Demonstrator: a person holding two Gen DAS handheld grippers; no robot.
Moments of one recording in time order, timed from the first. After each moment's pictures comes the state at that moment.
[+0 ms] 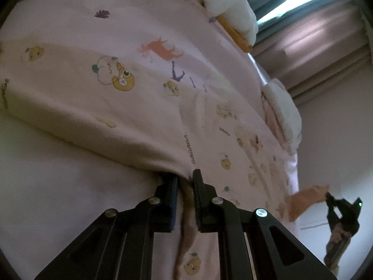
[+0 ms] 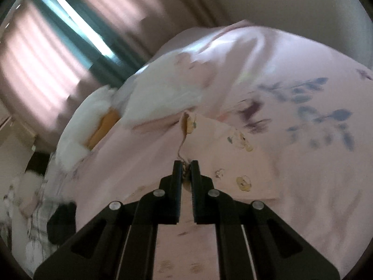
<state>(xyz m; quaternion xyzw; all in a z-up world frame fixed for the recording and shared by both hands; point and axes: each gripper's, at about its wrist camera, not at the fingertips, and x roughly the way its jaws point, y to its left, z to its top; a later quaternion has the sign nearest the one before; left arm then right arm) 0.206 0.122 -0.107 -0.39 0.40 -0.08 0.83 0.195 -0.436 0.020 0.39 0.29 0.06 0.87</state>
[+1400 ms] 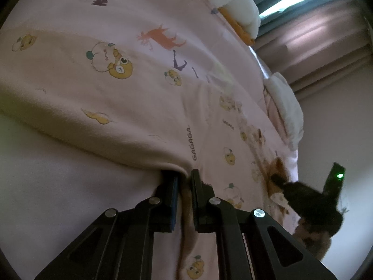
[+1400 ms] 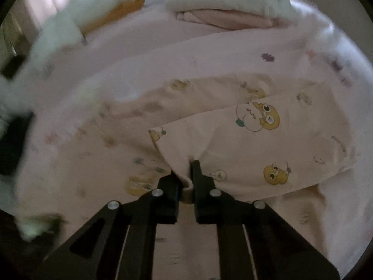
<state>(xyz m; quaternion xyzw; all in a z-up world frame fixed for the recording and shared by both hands) 0.214 0.115 -0.113 -0.38 0.42 -0.08 0.82 0.279 -0.205 -0.044 0.22 0.43 0.10 0.87</state>
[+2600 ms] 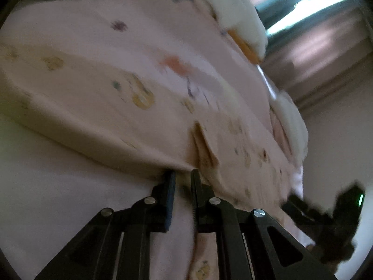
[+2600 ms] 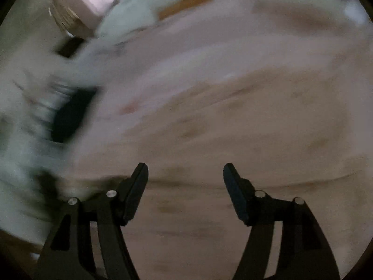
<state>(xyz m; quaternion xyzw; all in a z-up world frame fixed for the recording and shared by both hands) 0.198 0.141 -0.096 -0.39 0.38 -0.02 0.84 0.230 -0.155 -0.003 0.17 0.40 0.24 0.87</state>
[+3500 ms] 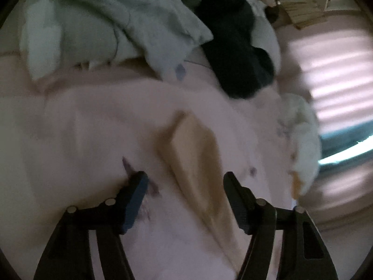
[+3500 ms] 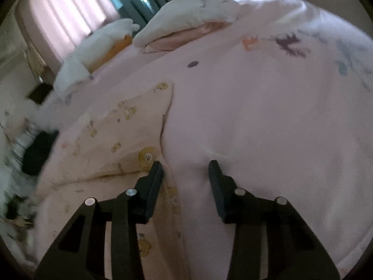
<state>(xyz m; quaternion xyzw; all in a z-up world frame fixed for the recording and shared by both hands) 0.090 0.361 -0.106 -0.57 0.25 0.25 0.74 0.214 -0.343 -0.117 0.29 0.33 0.17 0.88</state>
